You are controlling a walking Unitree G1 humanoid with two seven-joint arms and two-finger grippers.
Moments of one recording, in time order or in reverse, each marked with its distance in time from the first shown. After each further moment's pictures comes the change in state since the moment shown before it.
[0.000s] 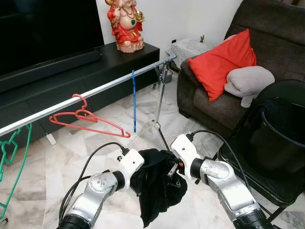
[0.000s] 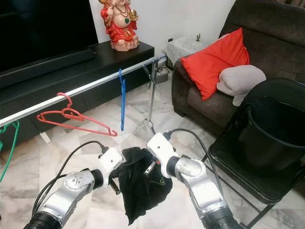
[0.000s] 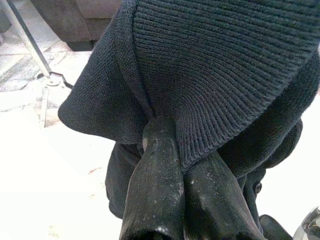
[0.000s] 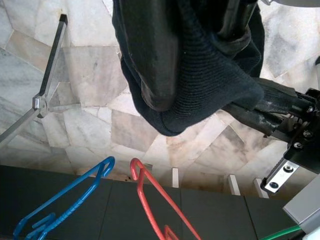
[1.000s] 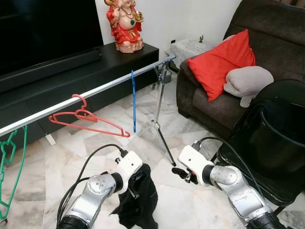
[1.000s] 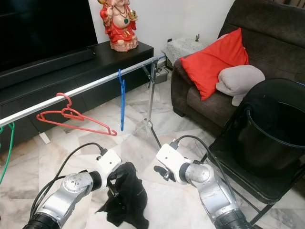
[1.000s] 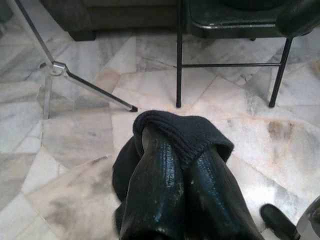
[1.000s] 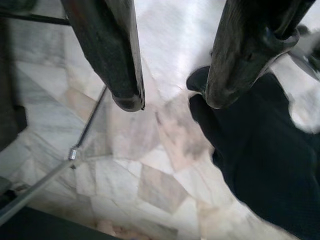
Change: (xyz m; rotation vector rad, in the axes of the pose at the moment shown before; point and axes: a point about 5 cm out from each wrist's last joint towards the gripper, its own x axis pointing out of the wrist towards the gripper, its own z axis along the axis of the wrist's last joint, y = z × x) left arm -0.003 0.001 -0.008 0.007 0.046 0.013; right arm -0.016 -0.015 -0.034 -0.135 0.238 -0.096
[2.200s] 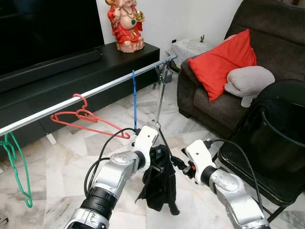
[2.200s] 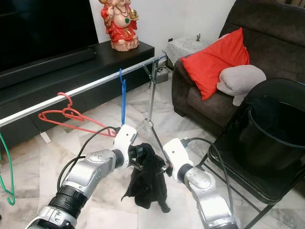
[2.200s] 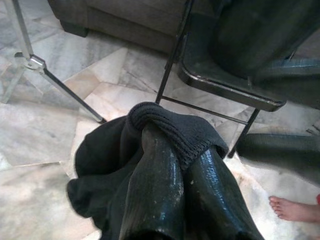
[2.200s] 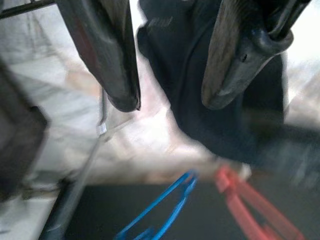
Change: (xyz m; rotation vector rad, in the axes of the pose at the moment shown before) left arm 0.041 -0.003 0.078 -0.353 -0.056 0.011; right arm -0.003 0.004 0.010 0.286 -0.258 -0.262
